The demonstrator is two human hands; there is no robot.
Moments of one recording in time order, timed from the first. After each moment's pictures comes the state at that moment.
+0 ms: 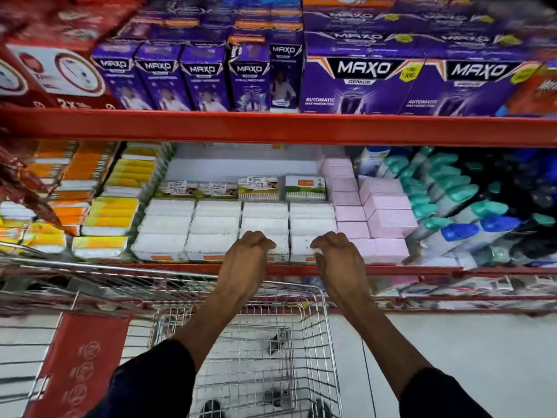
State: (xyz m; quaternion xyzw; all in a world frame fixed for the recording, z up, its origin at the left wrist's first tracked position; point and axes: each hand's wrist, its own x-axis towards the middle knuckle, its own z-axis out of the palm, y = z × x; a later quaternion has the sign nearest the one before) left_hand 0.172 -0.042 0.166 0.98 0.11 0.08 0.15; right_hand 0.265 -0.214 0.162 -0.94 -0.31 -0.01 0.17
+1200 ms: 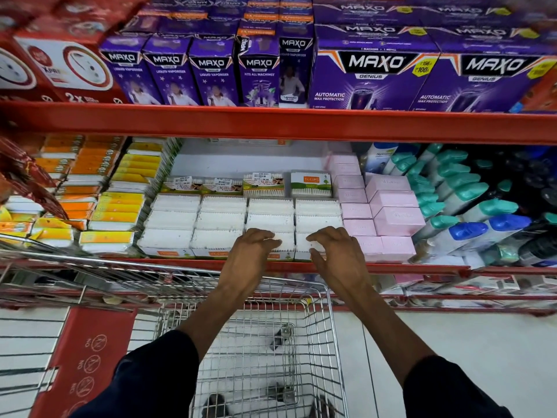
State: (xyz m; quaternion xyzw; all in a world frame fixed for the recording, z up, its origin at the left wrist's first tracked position) left_hand 0.173 -0.029 0.148 0.97 0.10 0.10 0.22; right_hand 0.274 -0.211 0.152 -0.91 -0.34 0.03 0.22
